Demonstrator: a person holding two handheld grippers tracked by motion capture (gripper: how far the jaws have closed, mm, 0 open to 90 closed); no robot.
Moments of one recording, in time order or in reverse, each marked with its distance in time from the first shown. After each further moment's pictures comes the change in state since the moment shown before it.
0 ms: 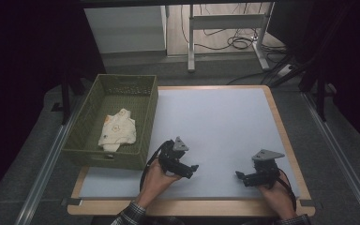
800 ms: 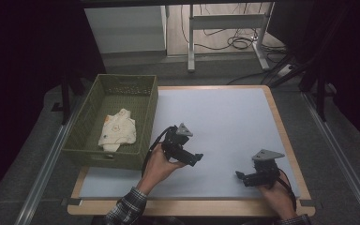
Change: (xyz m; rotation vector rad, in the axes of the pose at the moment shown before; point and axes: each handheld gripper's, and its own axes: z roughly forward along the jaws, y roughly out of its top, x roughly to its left) left arm 0.013 0.046 -0.015 -0.004 -0.048 0.004; right arm 0.000 0.000 0.000 -0.001 0.001 0.003
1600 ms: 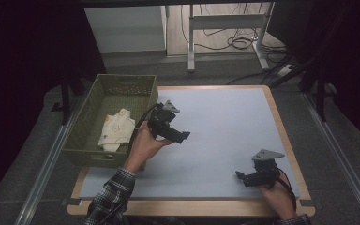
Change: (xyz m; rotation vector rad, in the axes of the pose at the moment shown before) left arm 0.052 0.031 -0.048 0.016 0.096 0.000; right arm 0.000 0.000 0.000 -0.001 0.000 -0.002
